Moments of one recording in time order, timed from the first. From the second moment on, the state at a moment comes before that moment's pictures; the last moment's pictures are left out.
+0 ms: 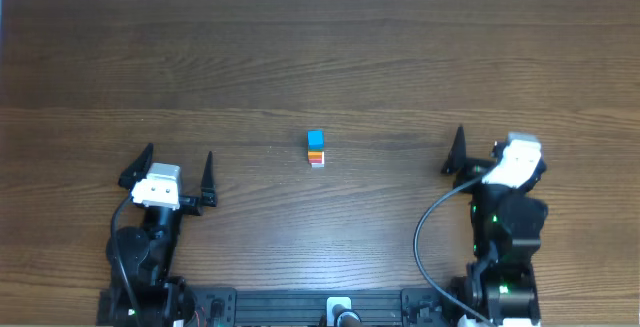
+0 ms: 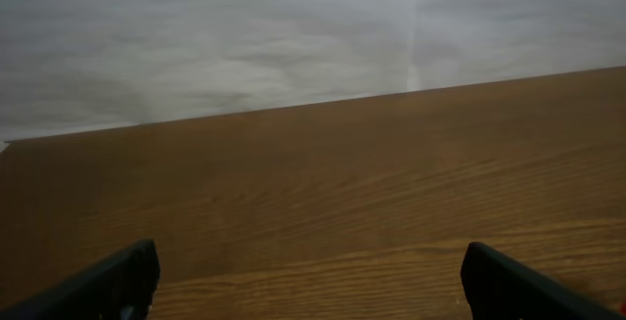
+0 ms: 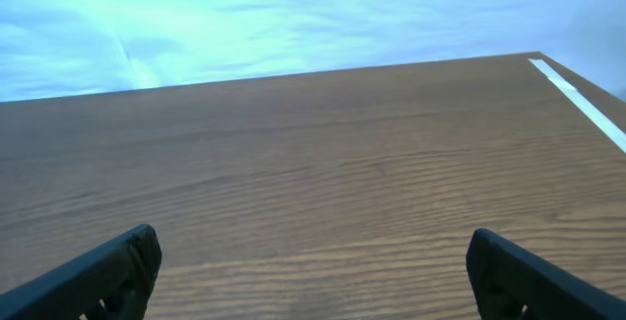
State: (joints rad) left arm 0.01 0.01 0.02 -0.09 0.12 0.09; right arm -0.04 0.34 0.20 -0.03 0.10 0.05
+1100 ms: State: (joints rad) left arm 0.01 0.01 0.02 -0.09 0.12 0.09; right arm -0.06 0.11 0.01 -0.07 -0.03 0.00
